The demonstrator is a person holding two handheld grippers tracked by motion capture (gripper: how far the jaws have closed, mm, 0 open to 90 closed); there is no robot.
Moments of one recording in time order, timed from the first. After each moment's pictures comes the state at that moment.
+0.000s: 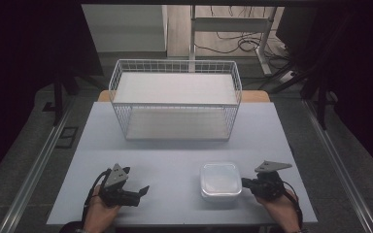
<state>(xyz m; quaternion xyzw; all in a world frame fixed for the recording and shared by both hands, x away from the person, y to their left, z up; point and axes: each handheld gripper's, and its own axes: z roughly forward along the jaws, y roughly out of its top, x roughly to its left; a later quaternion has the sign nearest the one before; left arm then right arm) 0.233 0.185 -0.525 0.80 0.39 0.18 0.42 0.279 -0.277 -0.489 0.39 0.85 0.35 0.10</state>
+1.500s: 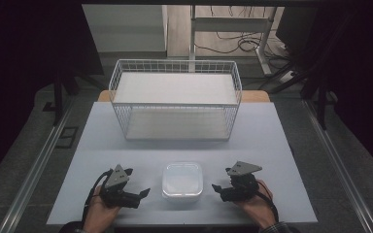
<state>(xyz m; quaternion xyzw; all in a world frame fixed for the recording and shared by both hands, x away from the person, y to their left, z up) 0.233 0.185 -0.526 0.81 0.38 0.16 0.42 0.281 -0.212 -0.503 0.30 0.87 0.37 0.15</state>
